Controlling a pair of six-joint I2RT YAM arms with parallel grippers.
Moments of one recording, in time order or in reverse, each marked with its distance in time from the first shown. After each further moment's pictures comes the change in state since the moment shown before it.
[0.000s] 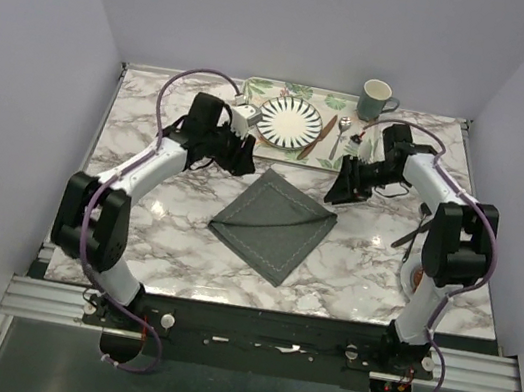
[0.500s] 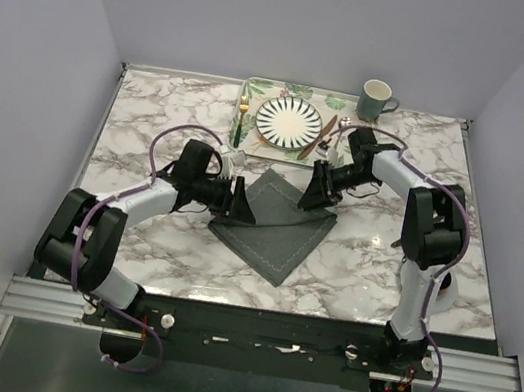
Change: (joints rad) left arm -0.031 -0.186 -0.460 0.206 0.274 -0.494; right arm 0.129 0.154 0.067 0.026 -0.138 0.043
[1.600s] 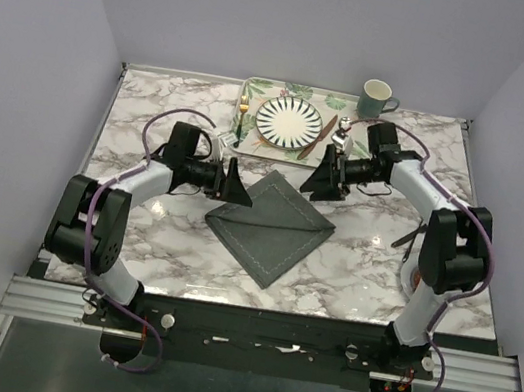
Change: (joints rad) left arm 0.147 0.147 0.131 -0.063 0.214 0.104; right arm -0.037 -0.178 -0.150 0.210 -0.117 0.209
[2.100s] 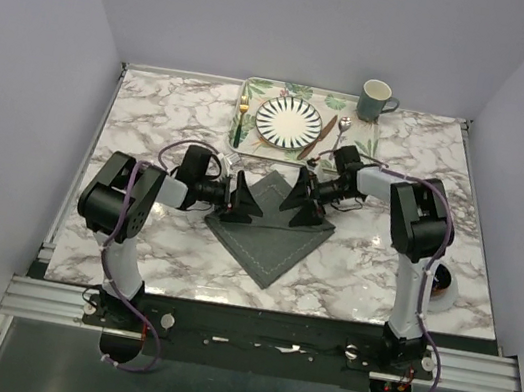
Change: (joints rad) left arm -0.083 0.213 -0.139 0.517 -0.044 -0.418; right arm 0.098 0.270 0.006 0.114 -0.055 0.128
